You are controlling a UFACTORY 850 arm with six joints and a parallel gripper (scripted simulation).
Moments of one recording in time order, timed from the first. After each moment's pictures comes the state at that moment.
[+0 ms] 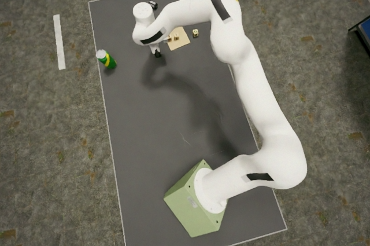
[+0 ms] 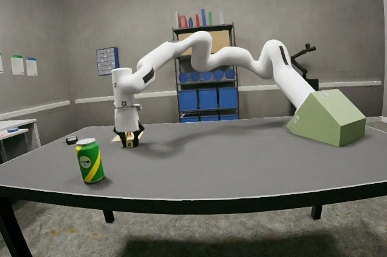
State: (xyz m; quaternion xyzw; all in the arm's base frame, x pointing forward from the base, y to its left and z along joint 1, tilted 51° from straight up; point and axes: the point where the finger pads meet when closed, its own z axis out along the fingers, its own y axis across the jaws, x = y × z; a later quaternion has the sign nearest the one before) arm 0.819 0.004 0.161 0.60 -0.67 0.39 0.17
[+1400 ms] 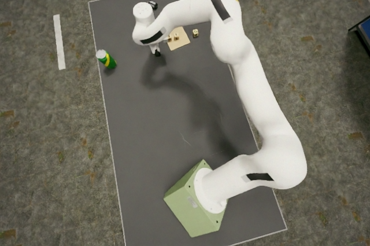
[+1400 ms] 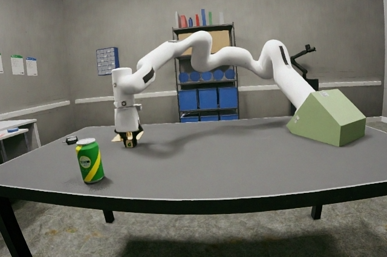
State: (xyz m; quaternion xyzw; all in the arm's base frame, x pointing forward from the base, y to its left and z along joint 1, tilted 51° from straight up) arm 0.819 0.004 0.162 0.60 -0.67 0.39 0.17
